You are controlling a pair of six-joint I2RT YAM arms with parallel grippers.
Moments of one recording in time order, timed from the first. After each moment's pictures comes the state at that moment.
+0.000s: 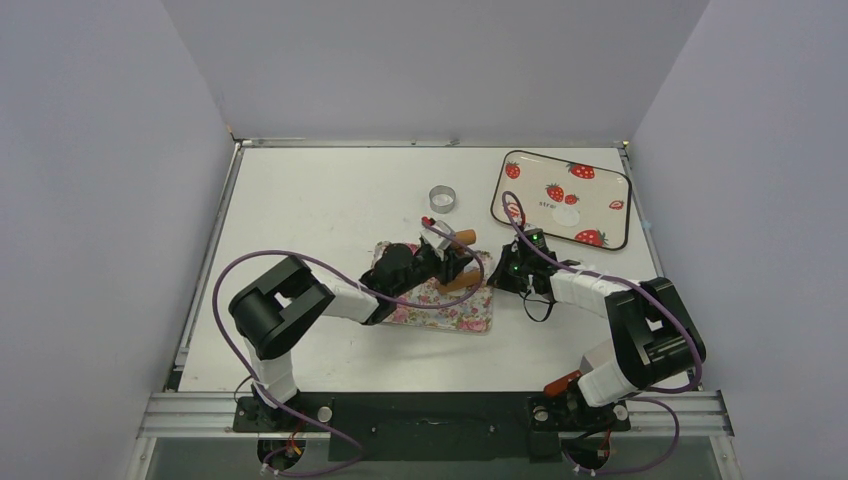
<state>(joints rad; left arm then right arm) -0.83 1.83 0.75 1.02 0.13 -0.16 0.35 1.51 0.64 -0.03 -0.15 0.59</state>
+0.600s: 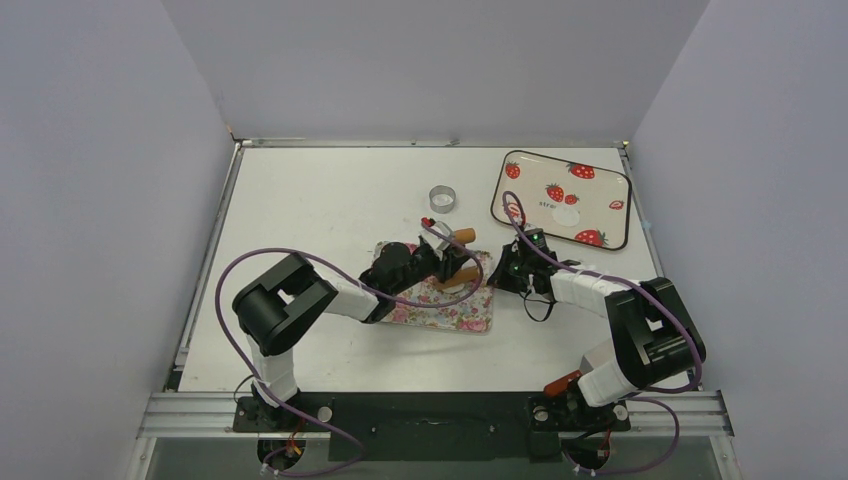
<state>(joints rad) -0.81 1.86 0.74 1.07 0.16 -0.11 0.35 1.51 0.64 -0.03 -0.15 0.59</state>
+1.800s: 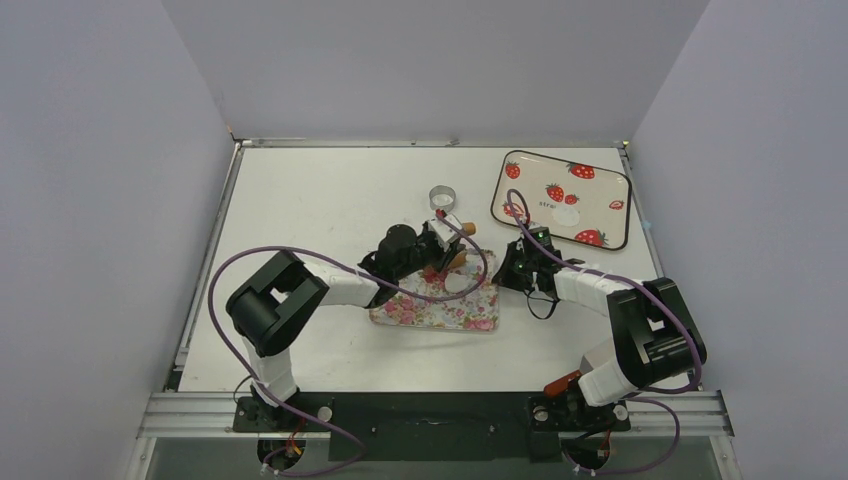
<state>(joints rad) -0.79 1.84 0.84 0.87 0.16 0.11 0.31 1.51 0.64 -0.04 -0.16 0.56</state>
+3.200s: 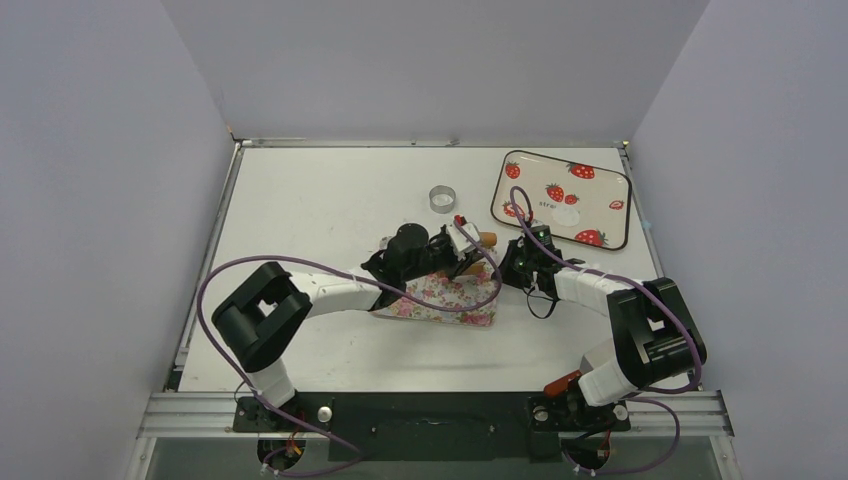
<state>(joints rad) -0.86 1.72 0.92 0.65 0.25 0.17 0.31 1.51 0.64 0.00 -0.15 0.61</state>
